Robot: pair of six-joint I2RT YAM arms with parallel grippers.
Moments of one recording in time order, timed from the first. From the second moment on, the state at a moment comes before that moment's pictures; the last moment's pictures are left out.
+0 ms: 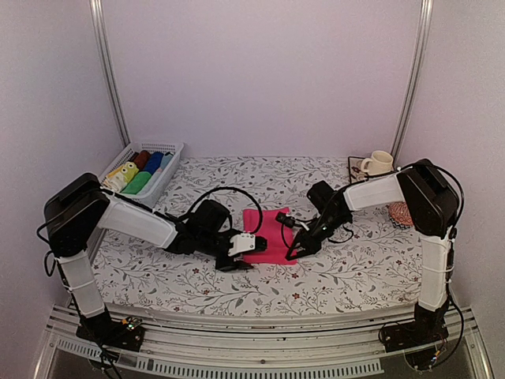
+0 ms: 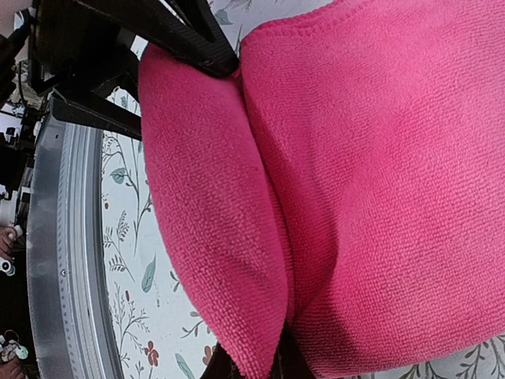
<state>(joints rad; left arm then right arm) -0.85 1.84 0.90 0.14 0.30 0.72 0.57 2.07 1.27 -0.54 -0.82 -0.43</state>
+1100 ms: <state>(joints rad) -0.70 2.03 1.10 -0.05 0.72 0.54 0.54 1.91 1.21 -0.48 -0.60 -0.50</state>
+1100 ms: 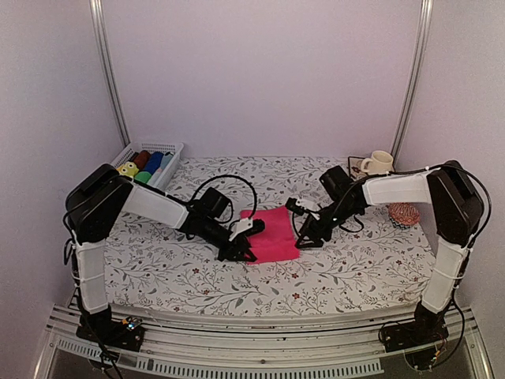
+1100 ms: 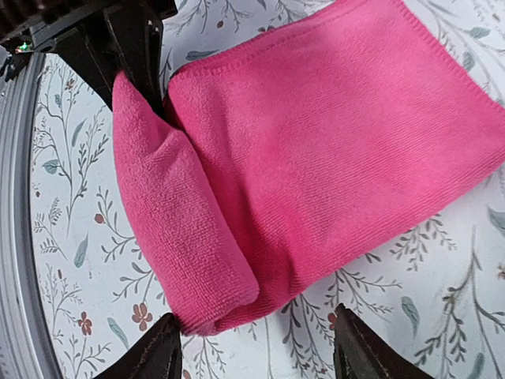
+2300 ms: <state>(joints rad) -0.61 2.23 1.39 -0.32 0.92 0.40 0.79 1.75 0.80 0.23 -0.19 -1.04</state>
